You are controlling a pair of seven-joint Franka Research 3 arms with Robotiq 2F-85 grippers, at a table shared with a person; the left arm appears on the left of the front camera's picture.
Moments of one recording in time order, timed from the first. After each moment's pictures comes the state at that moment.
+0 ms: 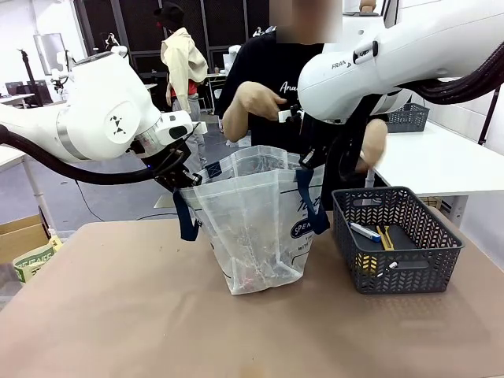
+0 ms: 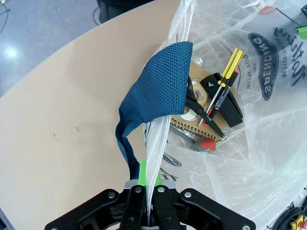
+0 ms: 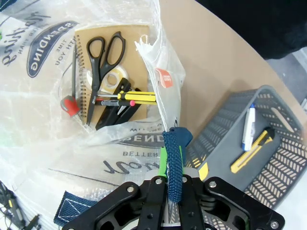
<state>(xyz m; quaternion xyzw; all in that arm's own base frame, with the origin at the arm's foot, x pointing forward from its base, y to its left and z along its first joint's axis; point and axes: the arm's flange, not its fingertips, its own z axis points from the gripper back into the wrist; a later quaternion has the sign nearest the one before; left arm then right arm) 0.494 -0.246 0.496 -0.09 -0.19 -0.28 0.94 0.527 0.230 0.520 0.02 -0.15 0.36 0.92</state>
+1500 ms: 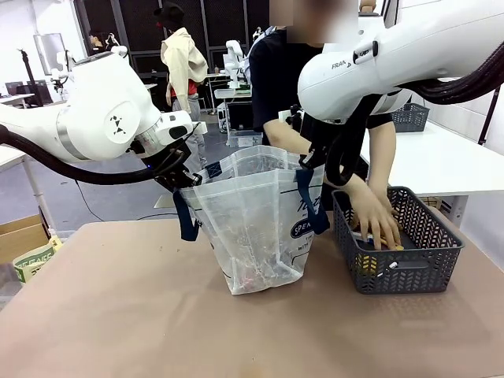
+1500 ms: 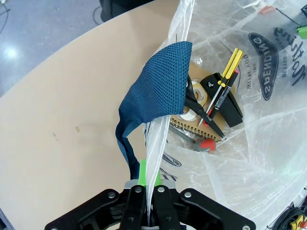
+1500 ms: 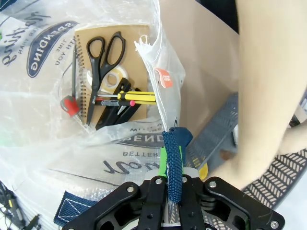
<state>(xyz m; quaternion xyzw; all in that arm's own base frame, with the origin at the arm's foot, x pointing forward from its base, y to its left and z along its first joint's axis) 0.494 -0.246 0.497 -0.09 -0.19 -0.28 0.94 0.527 0.230 0.520 0.02 -0.15 0.36 0.92</state>
